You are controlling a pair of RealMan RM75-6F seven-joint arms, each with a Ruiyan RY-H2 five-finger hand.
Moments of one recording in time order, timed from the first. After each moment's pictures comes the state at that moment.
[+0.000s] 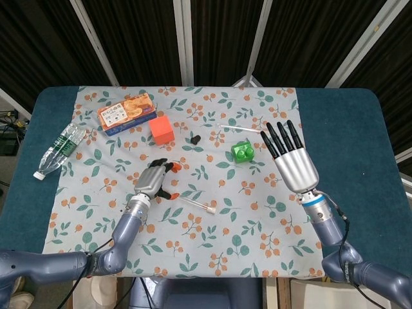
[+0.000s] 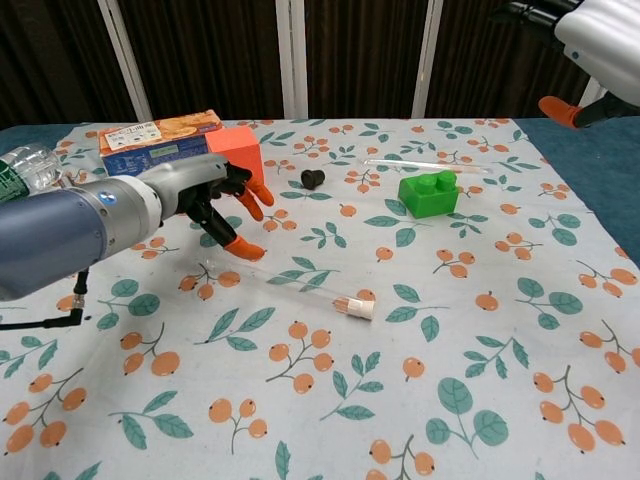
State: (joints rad) left arm -0.85 -1.71 -0.29 -1.53 0.66 1.02 0.35; right arm 0.61 -1.49 0.17 -1.22 -1.55 1.41 -0.53
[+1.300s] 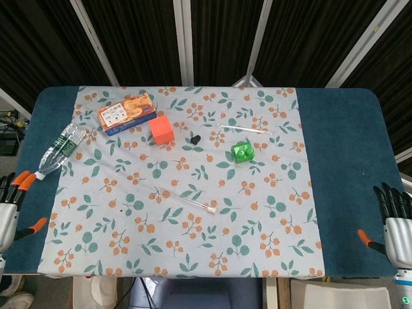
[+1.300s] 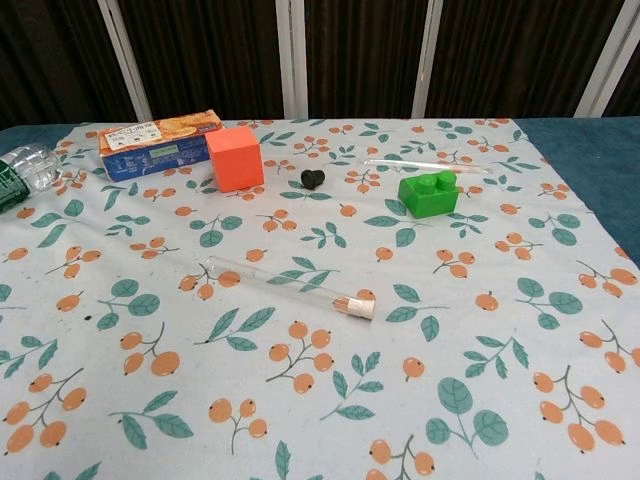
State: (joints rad) left arm -0.20 -1.14 0.11 -1.61 1.42 1.69 0.03; right arm 0.08 -1.09 -0.01 -1.66 -1.42 1.62 -0.07
